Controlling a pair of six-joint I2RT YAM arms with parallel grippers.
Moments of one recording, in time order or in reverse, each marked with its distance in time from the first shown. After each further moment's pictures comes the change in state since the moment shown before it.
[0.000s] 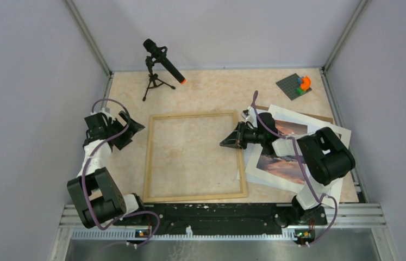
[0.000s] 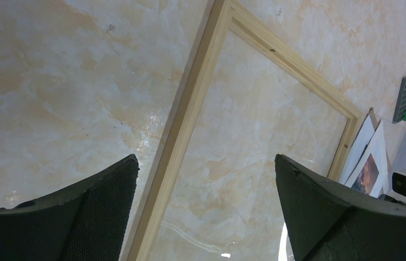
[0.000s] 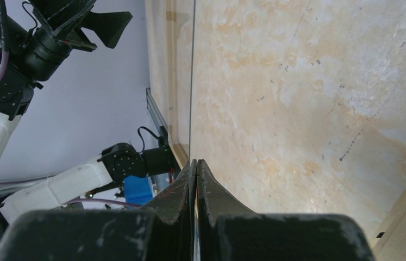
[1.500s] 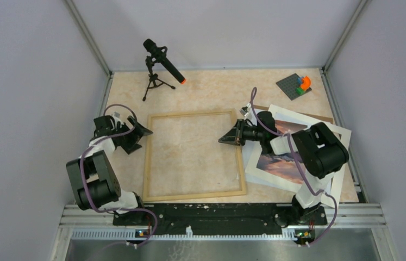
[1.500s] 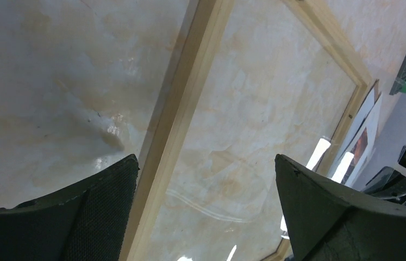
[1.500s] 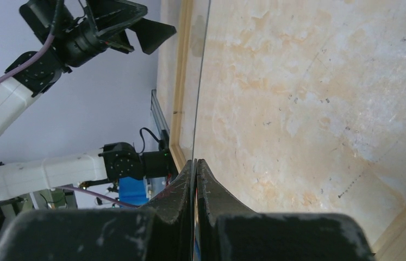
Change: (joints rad) left arm -0.035 0.151 -0.028 0.051 0.073 -0.020; right arm -0.014 0.080 0.023 0.155 -0.042 -0.008
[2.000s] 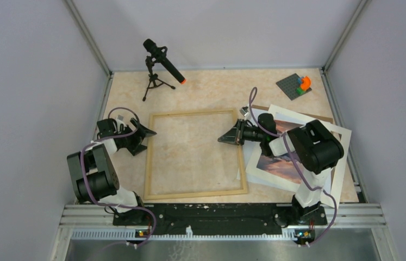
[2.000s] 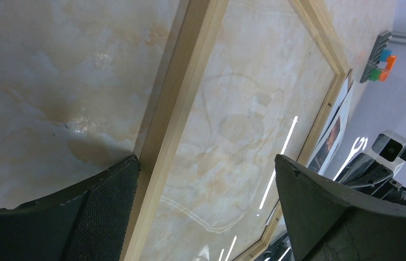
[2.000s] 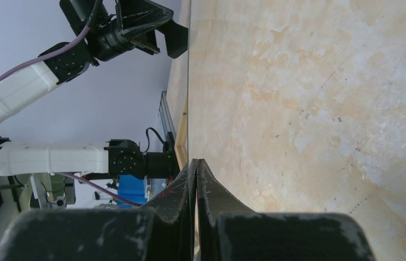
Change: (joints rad) left arm -0.010 0.094 -0.051 0.121 0.121 -0.072; right arm 0.002 0.073 -0.031 0.238 -0.030 0.050
